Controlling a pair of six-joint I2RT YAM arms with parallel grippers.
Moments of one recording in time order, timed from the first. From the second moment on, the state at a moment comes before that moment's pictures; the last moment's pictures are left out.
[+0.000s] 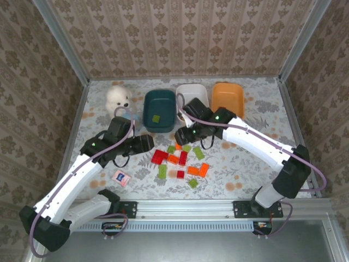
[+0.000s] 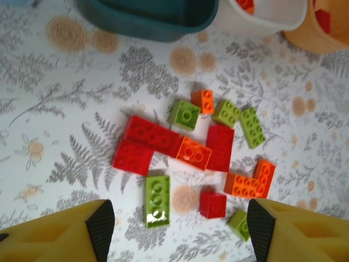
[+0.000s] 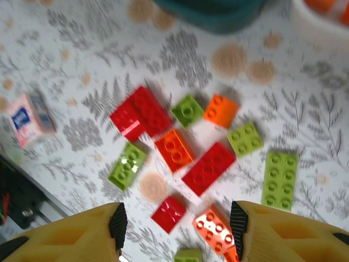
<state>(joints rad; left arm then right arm) -0.59 0.94 0.93 -0.90 0.15 -0.67 0.77 1.53 1.40 -0.91 -0.10 0.38</state>
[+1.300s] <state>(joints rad) -0.99 1.66 0.93 -0.82 -0.02 -0.84 0.70 1.03 1.06 -0.89 -0.15 0.49</state>
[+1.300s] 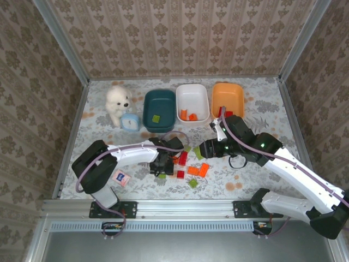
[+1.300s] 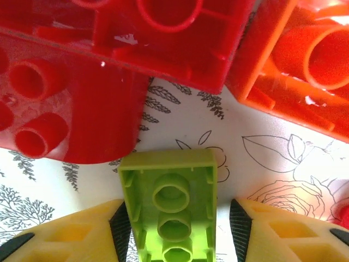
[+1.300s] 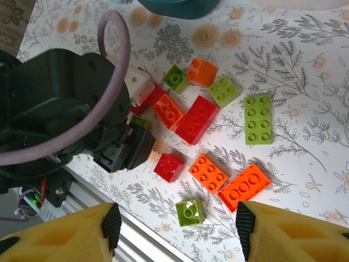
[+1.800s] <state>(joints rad) -1.00 1.65 0.97 -0.88 -0.04 -0.85 0.66 1.04 1.07 -0.90 -0.17 0.49</state>
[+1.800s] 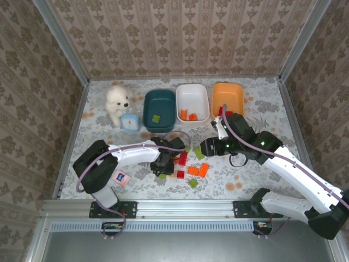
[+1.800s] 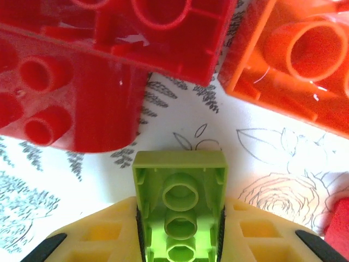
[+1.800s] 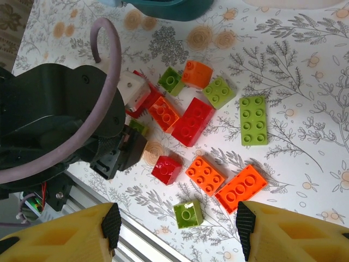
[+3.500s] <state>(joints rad) -0.52 2.31 1.97 -1.05 0.05 -0.46 0.52 1.37 1.35 -0.85 -0.30 0.52</state>
